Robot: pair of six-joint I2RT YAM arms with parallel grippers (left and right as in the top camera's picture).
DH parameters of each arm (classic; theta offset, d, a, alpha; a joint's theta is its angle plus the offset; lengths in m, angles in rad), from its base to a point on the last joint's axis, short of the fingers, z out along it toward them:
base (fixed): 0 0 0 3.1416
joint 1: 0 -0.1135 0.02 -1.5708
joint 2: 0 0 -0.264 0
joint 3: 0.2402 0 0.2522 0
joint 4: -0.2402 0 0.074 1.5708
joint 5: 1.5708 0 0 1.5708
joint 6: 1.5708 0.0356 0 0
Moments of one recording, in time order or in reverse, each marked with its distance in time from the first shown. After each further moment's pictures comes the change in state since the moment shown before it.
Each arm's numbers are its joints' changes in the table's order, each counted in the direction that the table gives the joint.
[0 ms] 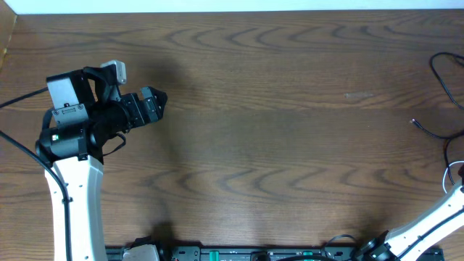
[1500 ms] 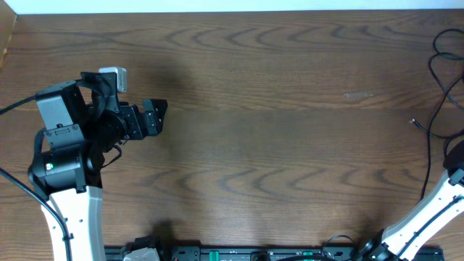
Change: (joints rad) left arm 0.001 0.142 0.000 -0.029 0.011 0.135; right arm -0.134 -0.010 -0.028 -0.170 0.214 0.181
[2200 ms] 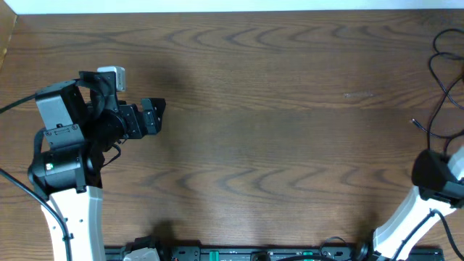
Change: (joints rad) left arm 0.000 0.000 0.000 0.011 -0.024 0.000; right arm -0.366 0.266 0.000 -0.043 0.177 -0.002
